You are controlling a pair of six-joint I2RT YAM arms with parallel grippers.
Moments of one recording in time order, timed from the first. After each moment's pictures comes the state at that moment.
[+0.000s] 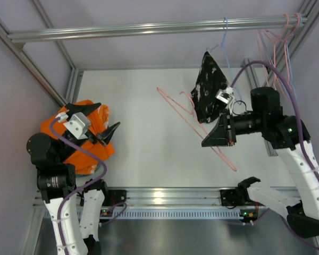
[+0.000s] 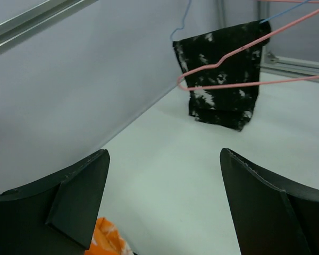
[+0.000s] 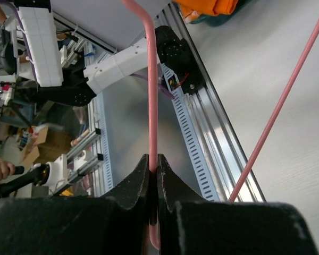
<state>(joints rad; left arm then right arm) 0.17 0.51 1.07 -0.38 0.87 0.17 0.41 0.91 1.35 -1.04 -1.04 0.22</state>
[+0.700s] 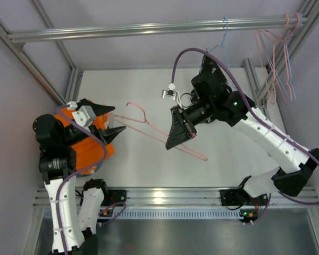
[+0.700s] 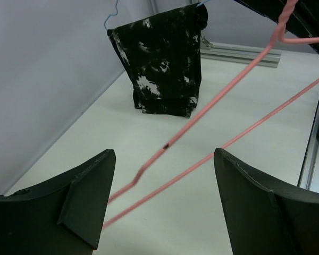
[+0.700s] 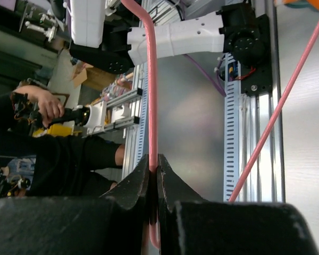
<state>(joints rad) 0.17 0.65 1.07 -0.40 1.20 0.19 0.80 1.38 1.61 -0.87 -1.11 0.27</state>
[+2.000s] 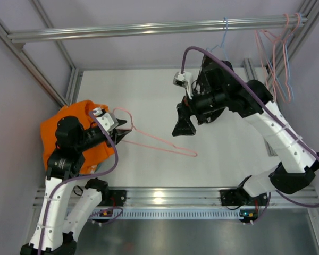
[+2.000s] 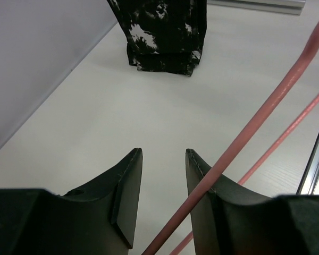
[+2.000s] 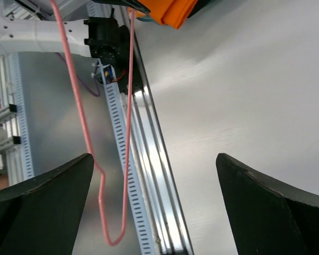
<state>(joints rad) -0.19 0.62 0.95 -0.55 0.76 0.37 0.76 1.44 1.83 -1.11 -0.68 -0.01</state>
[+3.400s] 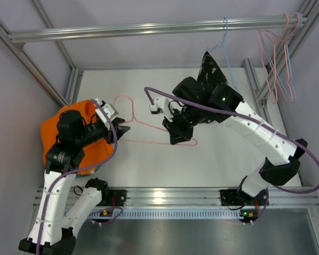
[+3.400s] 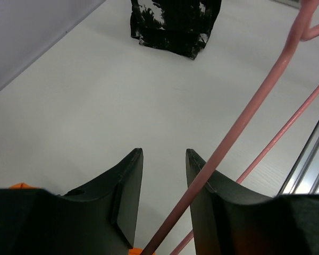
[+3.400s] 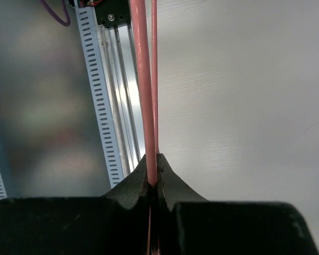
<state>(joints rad) -0.20 0.69 1.02 -0.66 0.66 0.31 0.98 1.57 1.93 -1.35 -0.42 -0.22</state>
